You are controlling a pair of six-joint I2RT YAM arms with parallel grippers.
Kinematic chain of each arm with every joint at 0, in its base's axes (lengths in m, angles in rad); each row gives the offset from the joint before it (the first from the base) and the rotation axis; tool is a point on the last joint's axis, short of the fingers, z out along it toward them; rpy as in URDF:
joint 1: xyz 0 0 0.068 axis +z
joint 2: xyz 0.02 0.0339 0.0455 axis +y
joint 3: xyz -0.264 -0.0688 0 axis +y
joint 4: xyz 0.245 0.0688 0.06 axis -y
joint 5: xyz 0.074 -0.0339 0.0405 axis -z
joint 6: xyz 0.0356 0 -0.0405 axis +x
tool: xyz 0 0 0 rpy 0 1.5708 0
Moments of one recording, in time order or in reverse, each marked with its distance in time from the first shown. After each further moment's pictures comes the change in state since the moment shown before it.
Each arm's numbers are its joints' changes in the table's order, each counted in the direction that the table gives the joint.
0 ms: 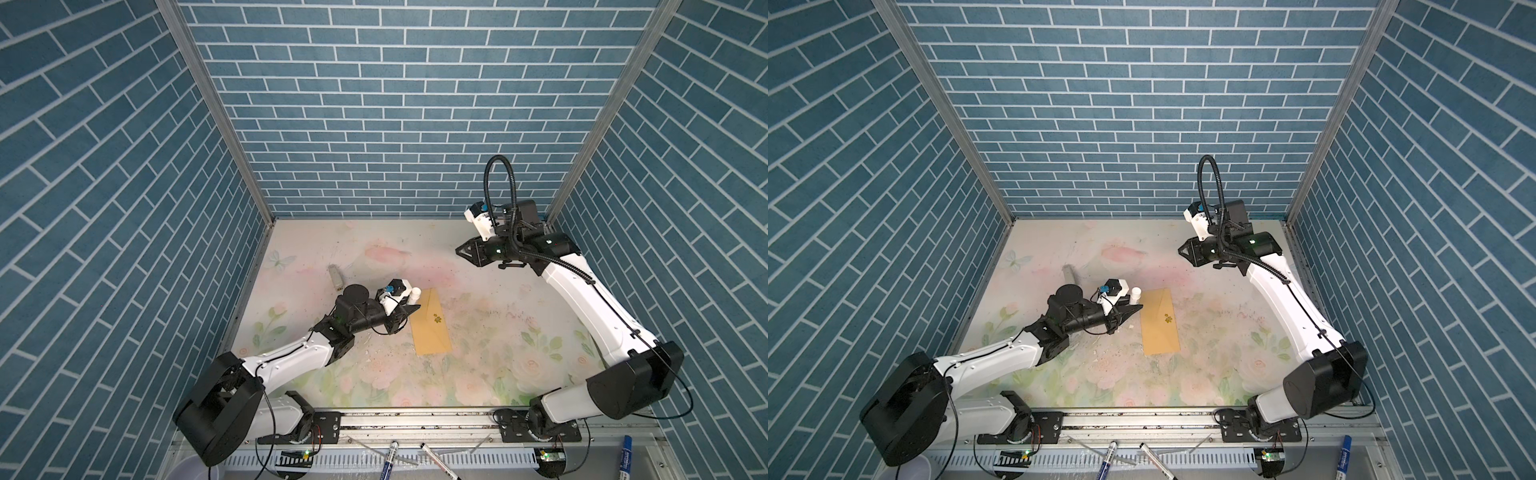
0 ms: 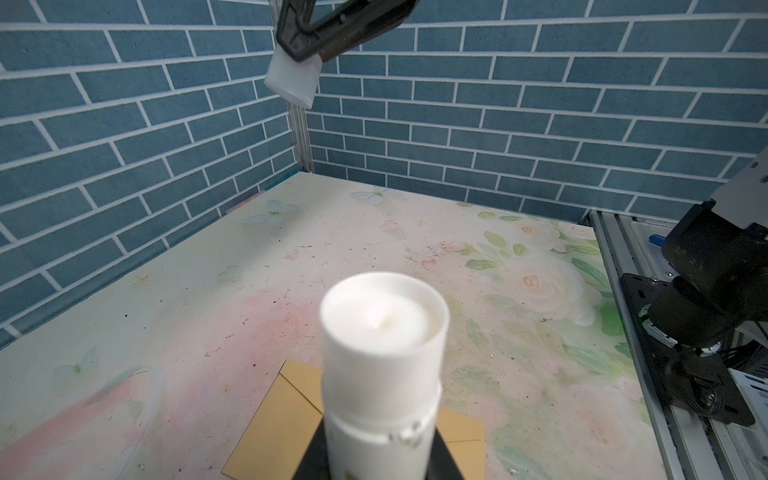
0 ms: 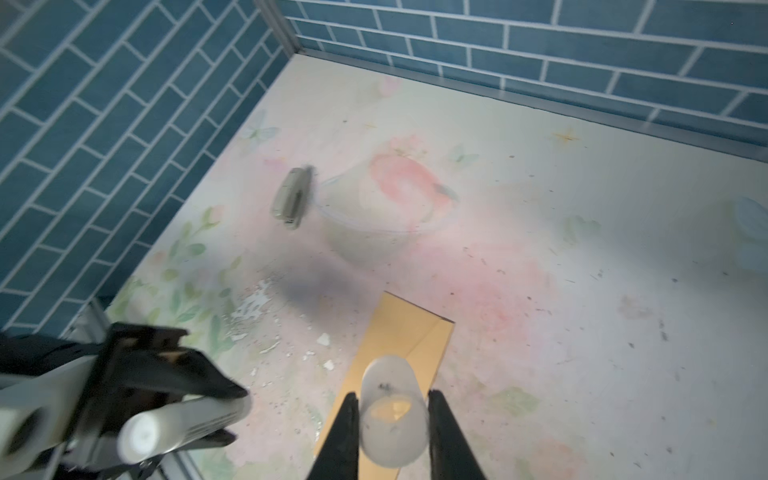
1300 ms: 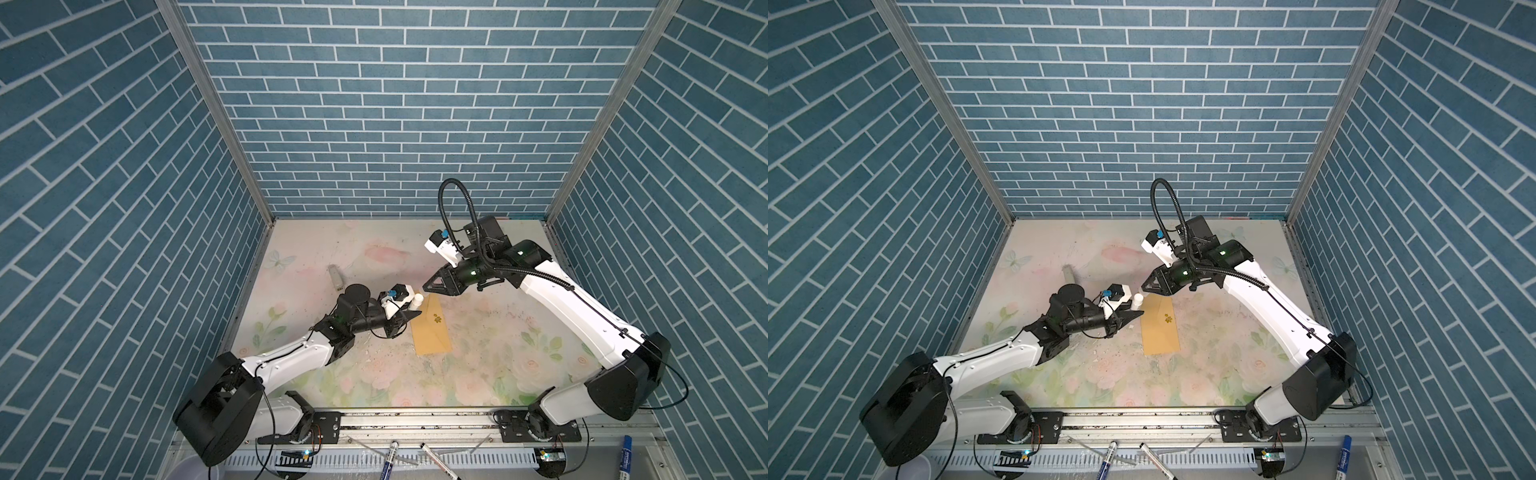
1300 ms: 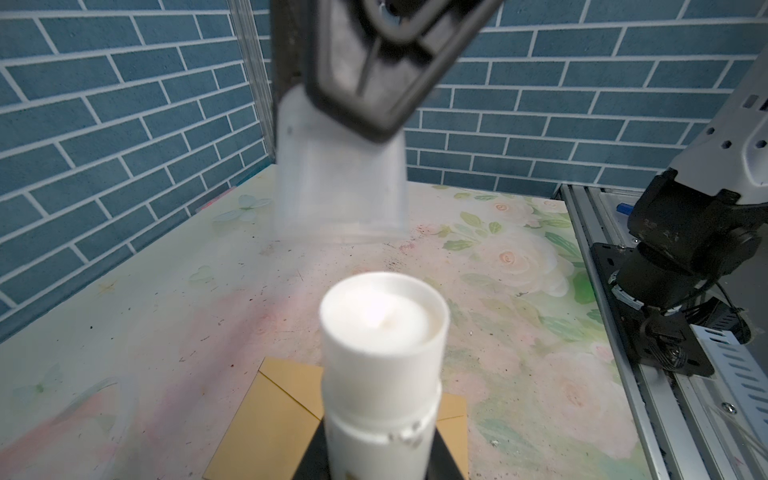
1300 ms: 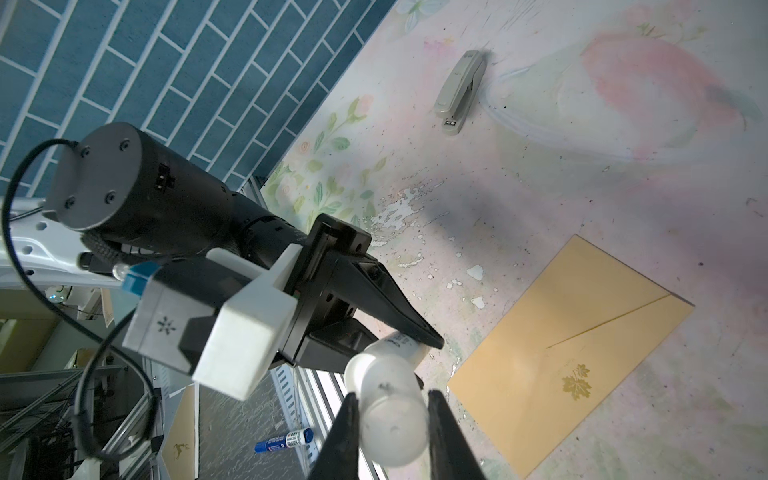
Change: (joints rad) left arm 0.000 0.000 -0.008 -0.061 0.065 0.064; right arm 0.235 0.047 0.013 -0.109 -0.185 0.029
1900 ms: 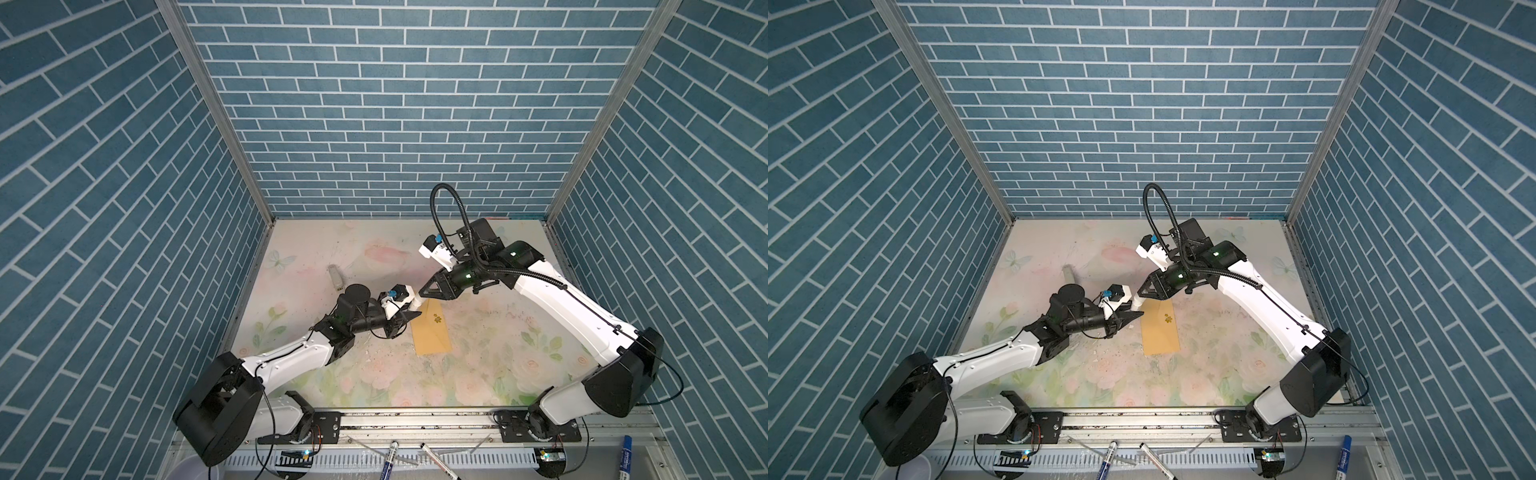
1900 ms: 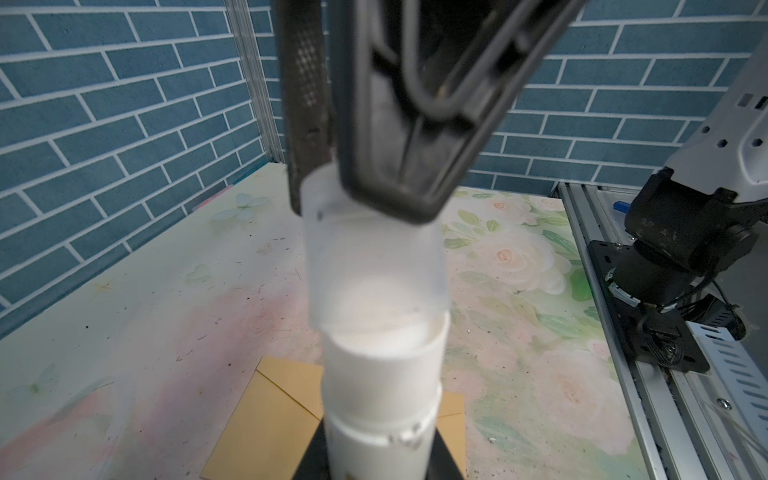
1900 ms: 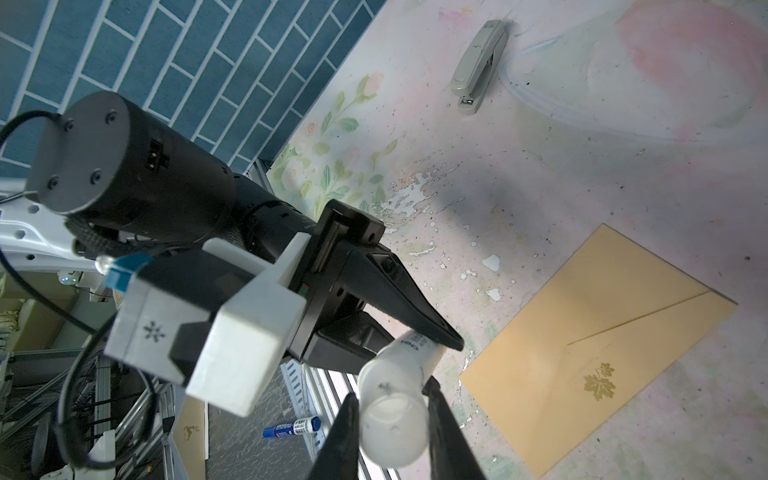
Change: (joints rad) left arm 0.000 0.000 0.000 -0.010 0.007 0.001; right arm 0.030 0.020 0.000 -0.011 -0.006 0.000
